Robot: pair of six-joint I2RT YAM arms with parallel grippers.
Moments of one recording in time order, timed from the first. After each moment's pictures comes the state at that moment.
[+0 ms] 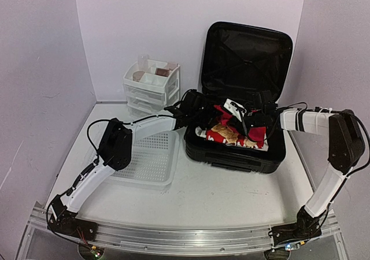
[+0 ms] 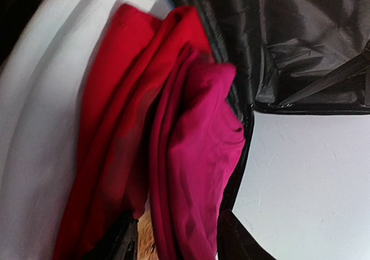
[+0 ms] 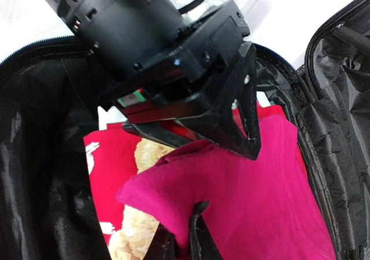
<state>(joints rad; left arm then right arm) -0.82 2.73 2.52 -0.17 0.25 -1.46 0.39 1.70 1.11 -0.07 -0.33 -0.71</state>
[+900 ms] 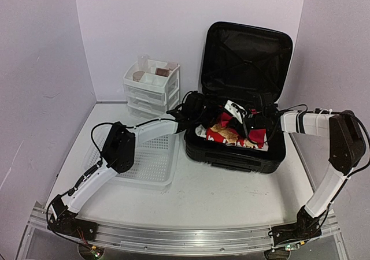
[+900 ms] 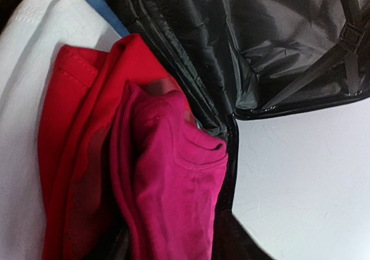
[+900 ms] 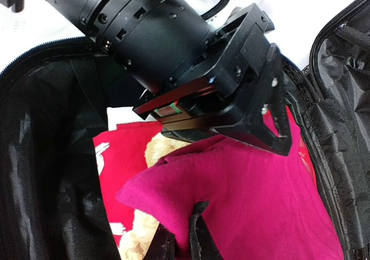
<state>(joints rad) -0.82 2.80 2.59 -0.06 0.18 -1.38 0.39 1.69 1.07 -0.03 -0.36 -0.69</state>
